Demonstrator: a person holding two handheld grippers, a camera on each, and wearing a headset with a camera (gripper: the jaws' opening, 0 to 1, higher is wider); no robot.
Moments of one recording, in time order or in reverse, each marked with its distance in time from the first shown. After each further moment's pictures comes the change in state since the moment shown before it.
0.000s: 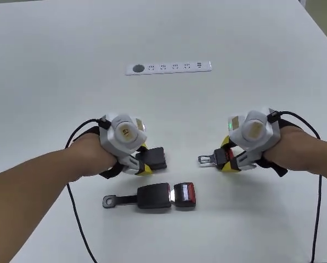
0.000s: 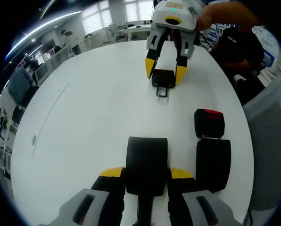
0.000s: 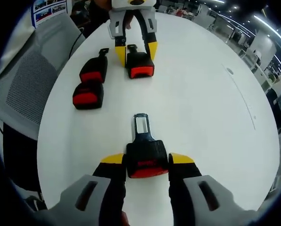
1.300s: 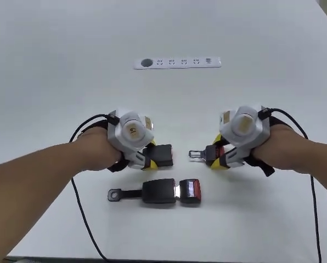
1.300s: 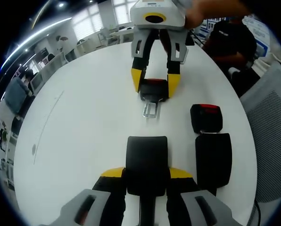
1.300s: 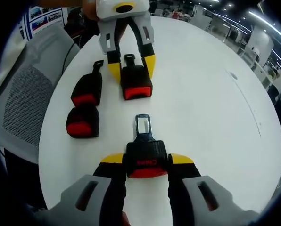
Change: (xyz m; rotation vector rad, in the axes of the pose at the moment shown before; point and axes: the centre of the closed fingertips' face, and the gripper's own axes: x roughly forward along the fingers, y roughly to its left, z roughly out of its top) left arm 0.004 0.004 -0.003 0.079 -0.014 -0.012; right arm 0.024 0.001 0.045 0.045 -0.046 0.020
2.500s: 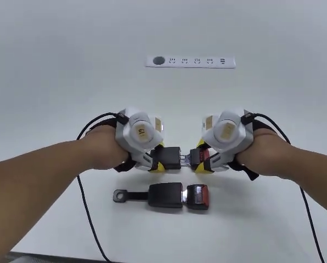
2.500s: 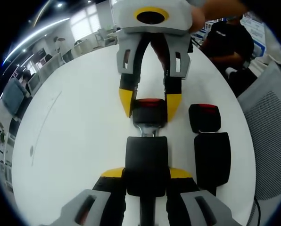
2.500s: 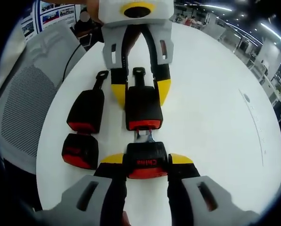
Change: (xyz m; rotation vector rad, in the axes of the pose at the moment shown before) left arm 0.000 -0.006 0.002 0.008 -0.006 -0.029; right arm 0.027 0.008 0.046 -0.098 -0.037 0.048
